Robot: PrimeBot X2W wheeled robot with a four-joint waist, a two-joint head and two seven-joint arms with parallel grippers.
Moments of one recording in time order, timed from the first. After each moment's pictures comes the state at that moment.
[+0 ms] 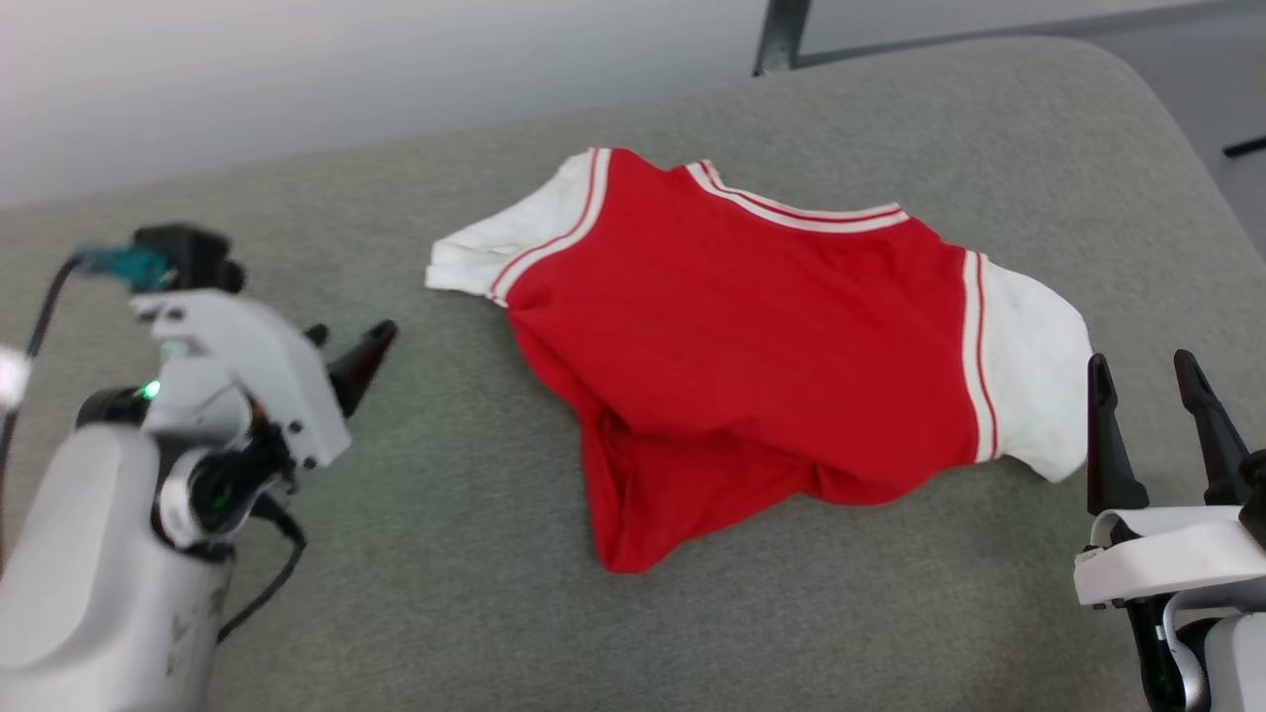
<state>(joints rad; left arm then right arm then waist) -0.55 0.40 -0.13 0.24 -0.70 -0.03 0.64 -0.22 -0.14 -0.09 0.18 0.14 0.13 -0.26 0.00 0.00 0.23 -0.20</state>
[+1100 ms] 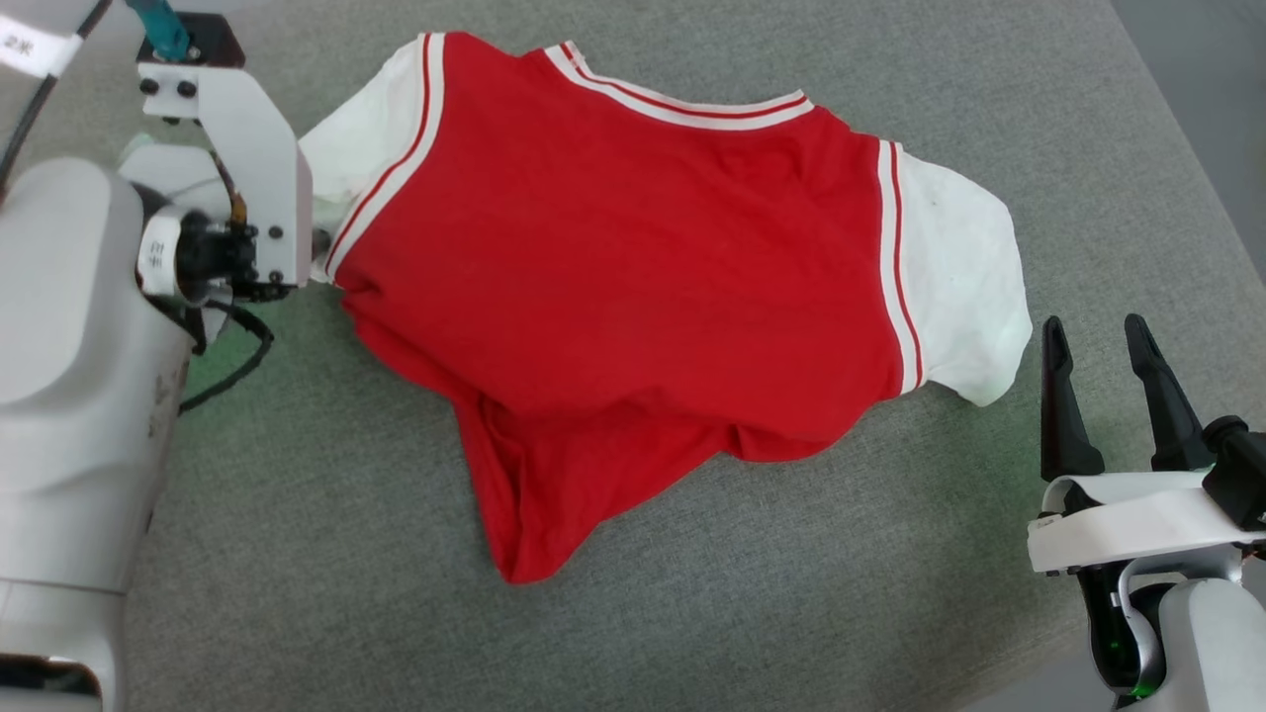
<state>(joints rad) -1.04 0.44 -0.37 0.63 -0.53 0.05 1.05 -0.28 -0.08 -0.05 0.20 0.20 0.13 -0.26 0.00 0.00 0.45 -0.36</state>
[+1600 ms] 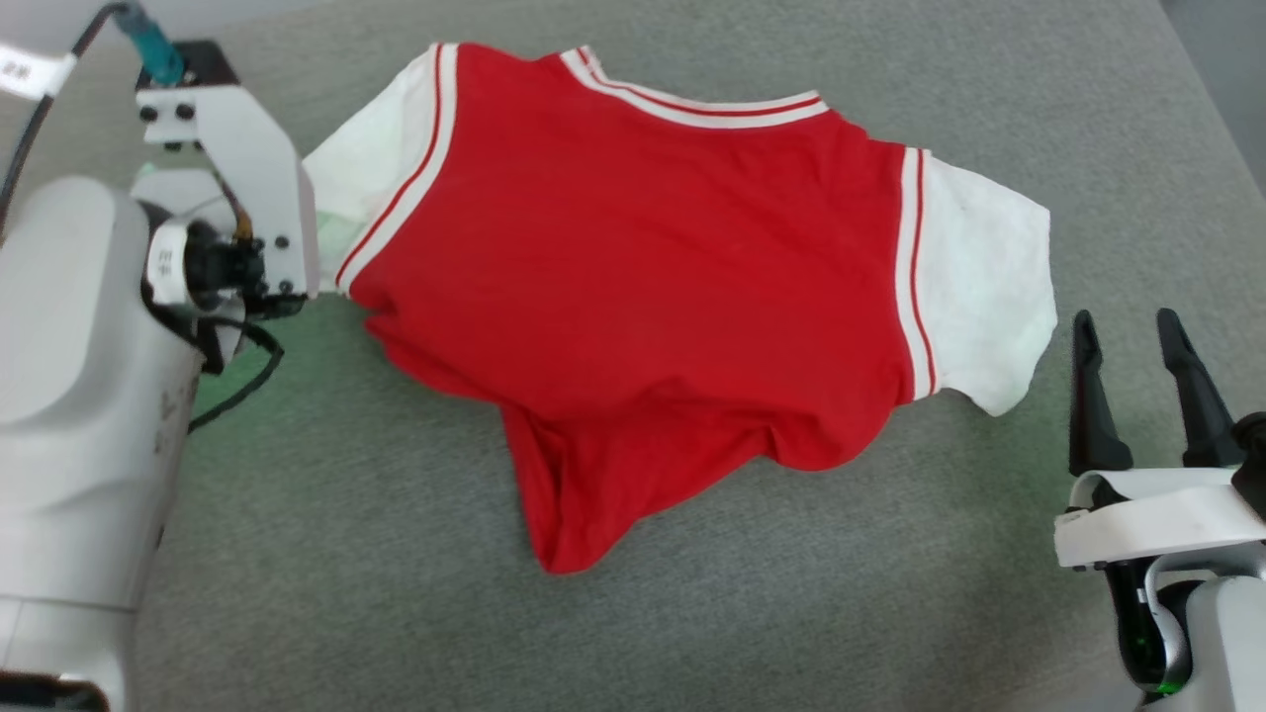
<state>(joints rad) -1.01 0.43 -0.35 0.62 -0.56 0.14 1.10 -0.28 -0.10 -0.07 0.19 0.19 0.13 -0.26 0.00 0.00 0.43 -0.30</state>
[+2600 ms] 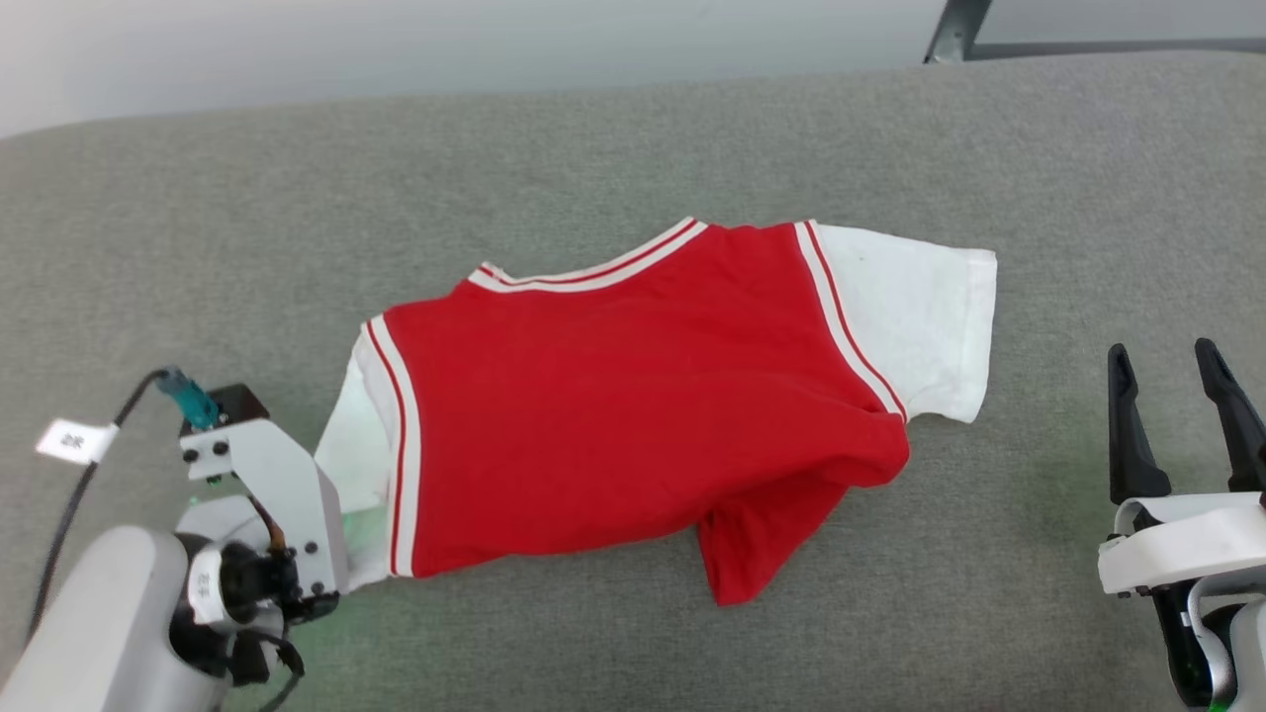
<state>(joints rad) -0.40 0.50 -0.24 0.15 -0.69 0.34 1.15 -0.25 -0.20 -0.08 0.23 0.17 0.13 -0.26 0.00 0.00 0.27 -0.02</state>
